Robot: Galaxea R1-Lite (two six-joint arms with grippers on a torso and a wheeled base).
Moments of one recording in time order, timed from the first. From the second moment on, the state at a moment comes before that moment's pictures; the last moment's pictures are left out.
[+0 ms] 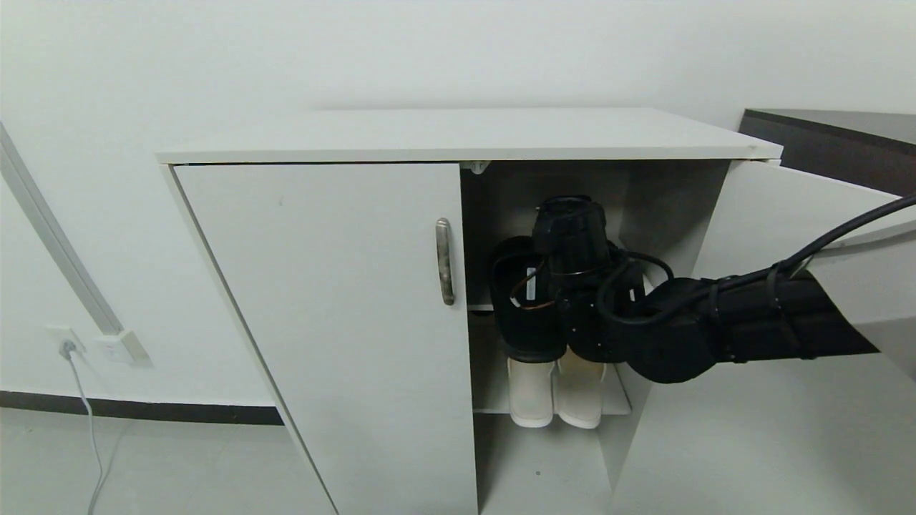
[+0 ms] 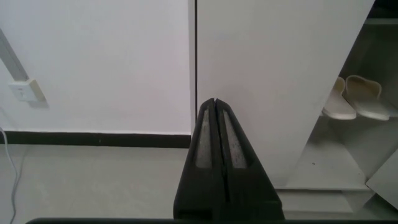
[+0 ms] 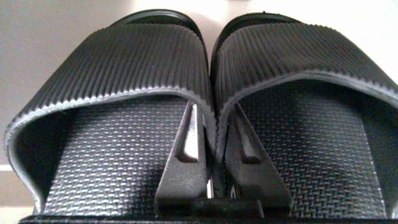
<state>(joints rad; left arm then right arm) 0.00 0.00 0.00 0.01 0.05 0.00 0.75 2.08 -1.45 -0.35 -0.74 0.23</state>
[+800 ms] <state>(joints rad) 0.00 0.00 0.00 0.01 0.05 0.00 0.65 2.22 -1.75 -0.18 -0.70 0.23</state>
